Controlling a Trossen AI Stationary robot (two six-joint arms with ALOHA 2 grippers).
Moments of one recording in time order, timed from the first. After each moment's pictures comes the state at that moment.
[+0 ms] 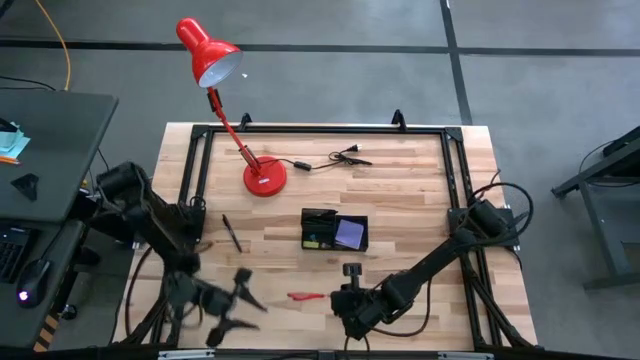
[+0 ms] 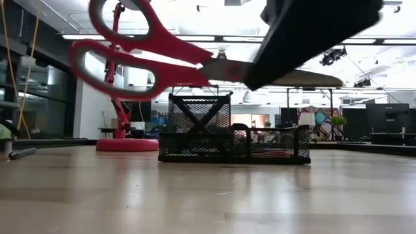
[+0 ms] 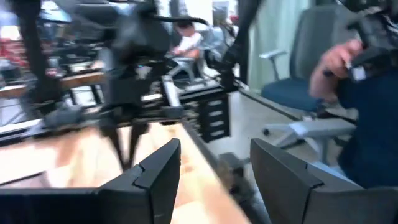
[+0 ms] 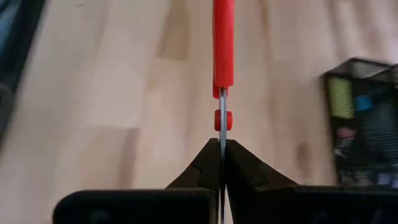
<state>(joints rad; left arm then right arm) -0.91 1.54 0.52 0.97 -0.66 0.08 0.64 2.02 1.46 -0.49 0.48 0.41</state>
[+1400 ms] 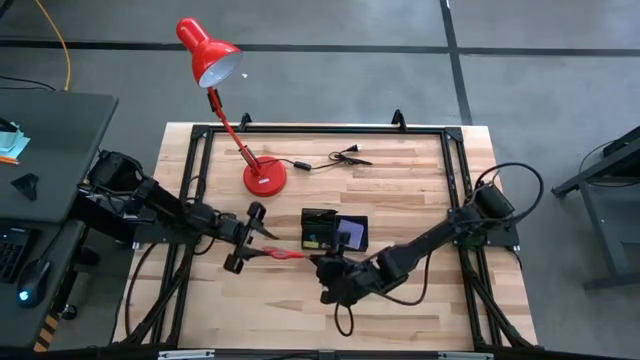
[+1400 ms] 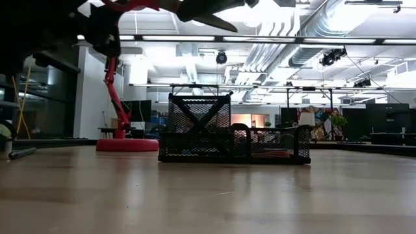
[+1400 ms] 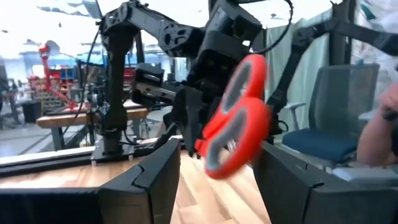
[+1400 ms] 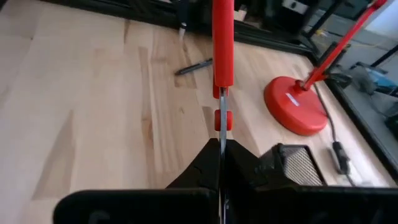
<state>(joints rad) -0.22 1.36 0.09 1.46 0.00 0.05 0.51 1.91 1.46 -0.27 0.76 0.17</state>
